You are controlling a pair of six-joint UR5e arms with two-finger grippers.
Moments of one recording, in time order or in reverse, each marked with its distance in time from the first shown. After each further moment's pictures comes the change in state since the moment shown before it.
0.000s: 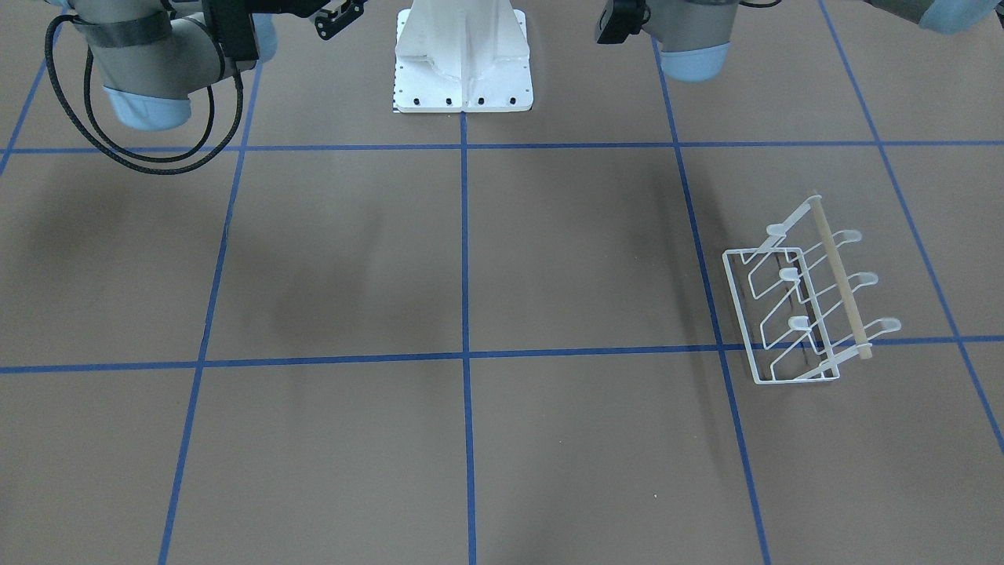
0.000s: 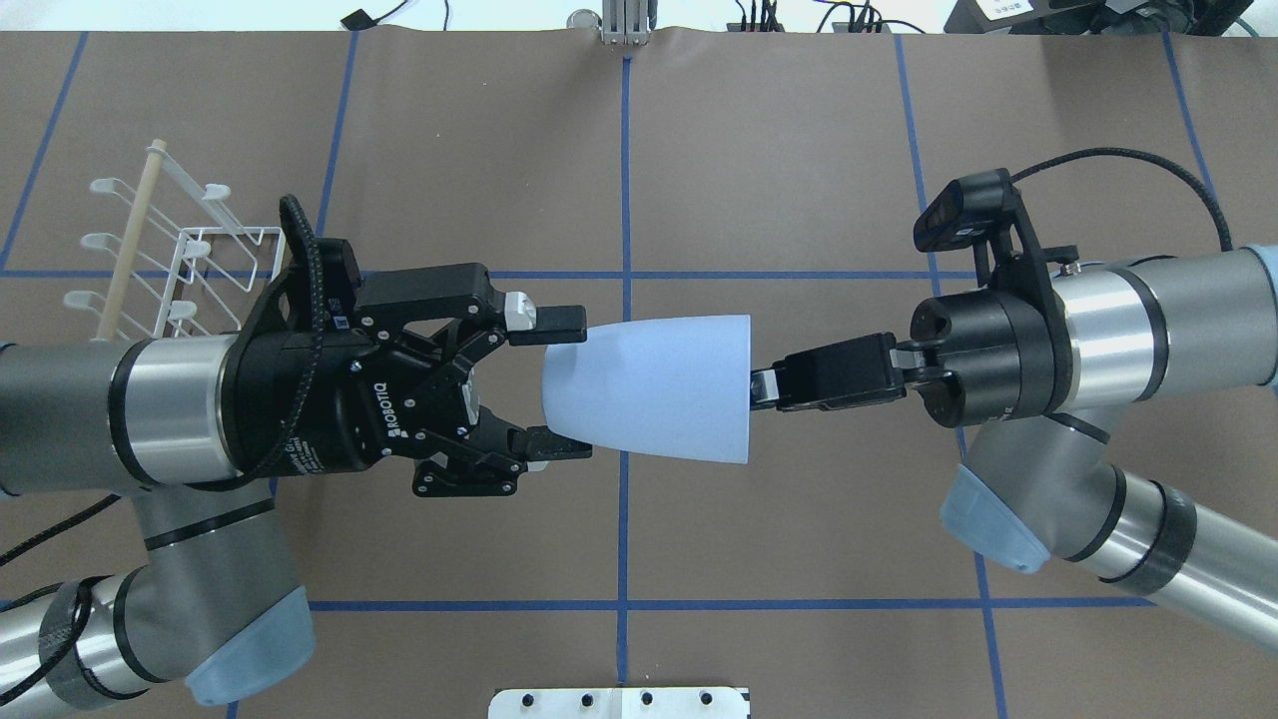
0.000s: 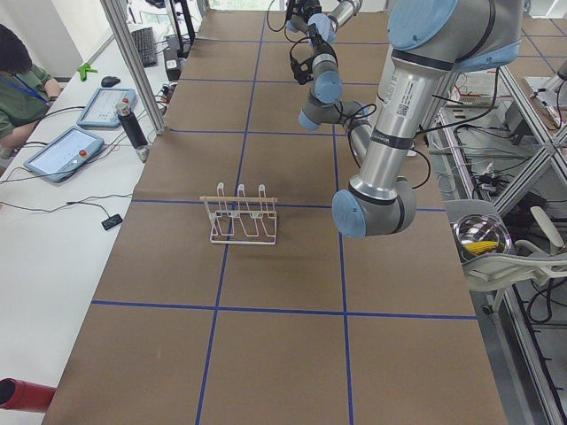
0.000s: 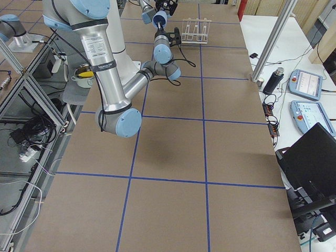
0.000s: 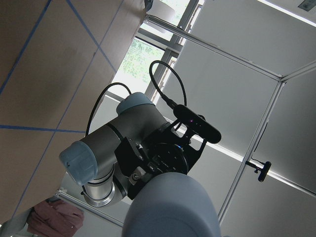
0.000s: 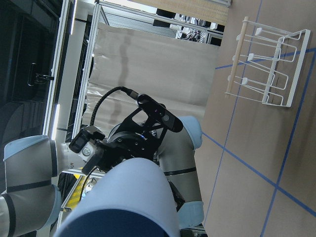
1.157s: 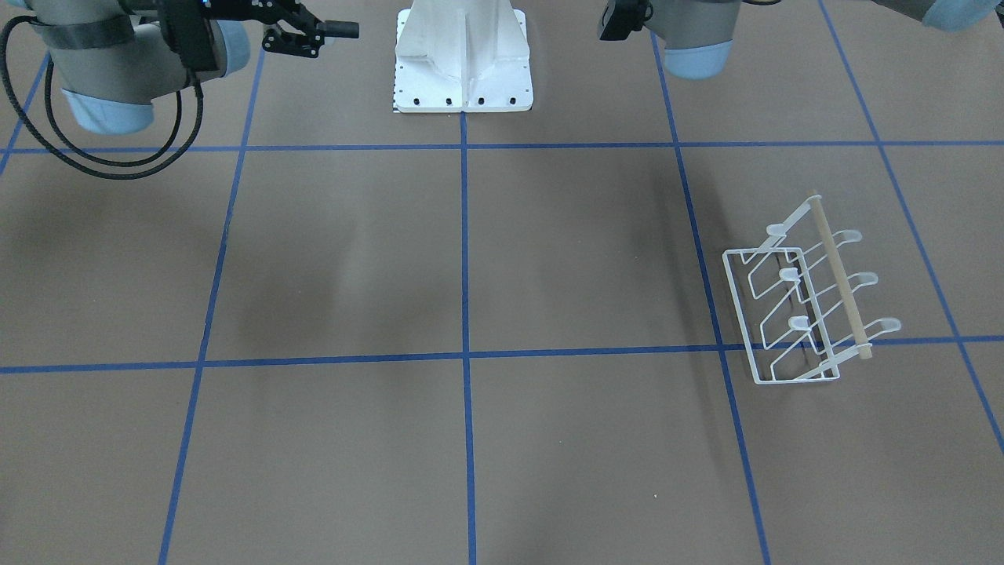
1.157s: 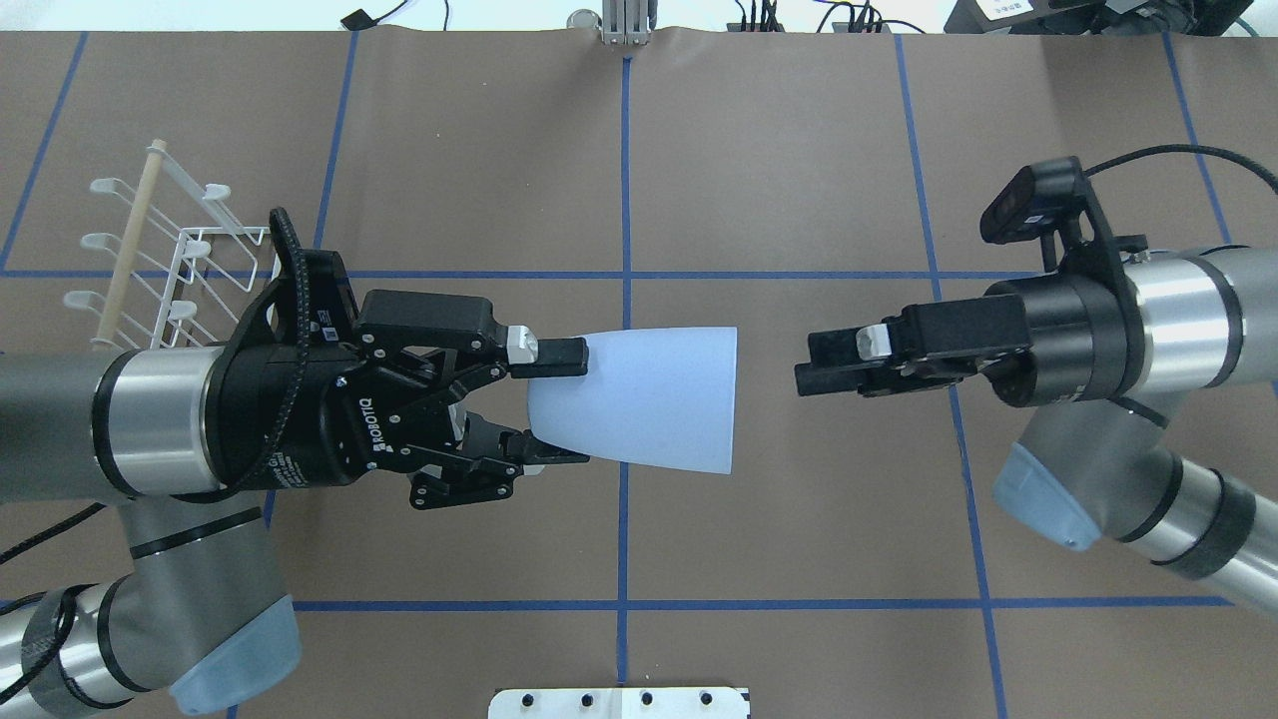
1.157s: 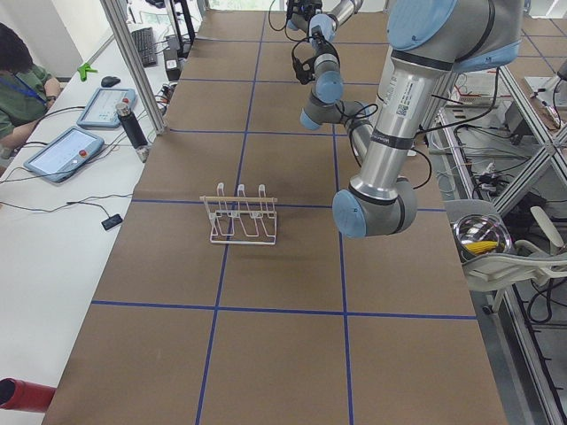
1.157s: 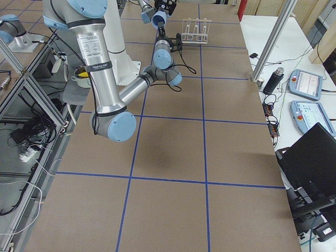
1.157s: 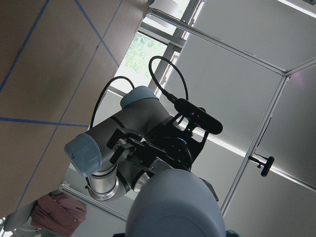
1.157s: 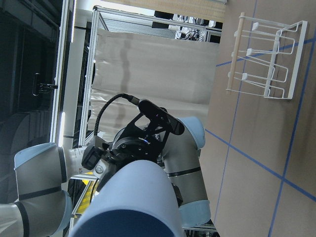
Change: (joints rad) left arm -0.001 0.033 -0.018 -0.004 -0.013 0.007; right arm 0.108 -0.090 0.004 0.043 0.040 0.080
